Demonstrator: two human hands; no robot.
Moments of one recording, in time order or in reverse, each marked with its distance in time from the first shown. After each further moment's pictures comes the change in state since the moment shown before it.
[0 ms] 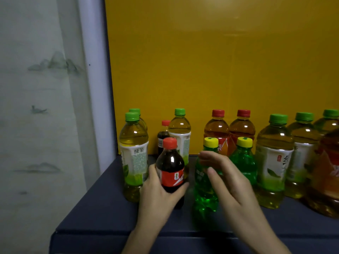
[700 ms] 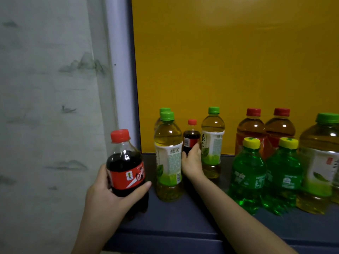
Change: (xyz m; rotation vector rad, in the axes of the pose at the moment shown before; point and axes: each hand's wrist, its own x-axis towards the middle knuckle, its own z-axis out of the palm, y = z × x) left_hand -0.001 -0.033 -0.146 -0.174 0.169 -0.114; right_hand 0.112 0.067 0.160 -0.038 0.033 0.531
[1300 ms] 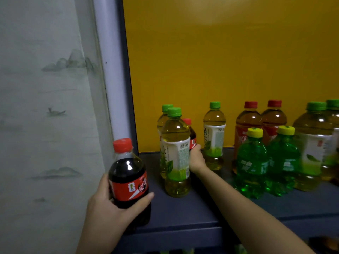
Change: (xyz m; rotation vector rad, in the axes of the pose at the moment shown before) left_hand 0.003 -0.022 -0.029 -0.059 -0.157 0.003; right_hand -0.005 0.000 0.001 -0.159 -0.020 0.166
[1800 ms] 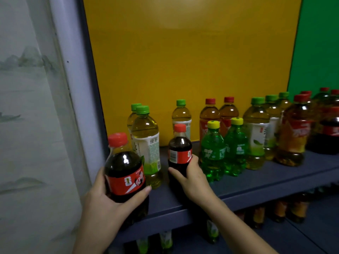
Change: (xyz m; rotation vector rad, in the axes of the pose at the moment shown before) left_hand -0.013 0.018 0.026 -0.078 -0.162 0.021; right_hand -0.115 0.036 -0.048 -0.015 0.159 -0.183
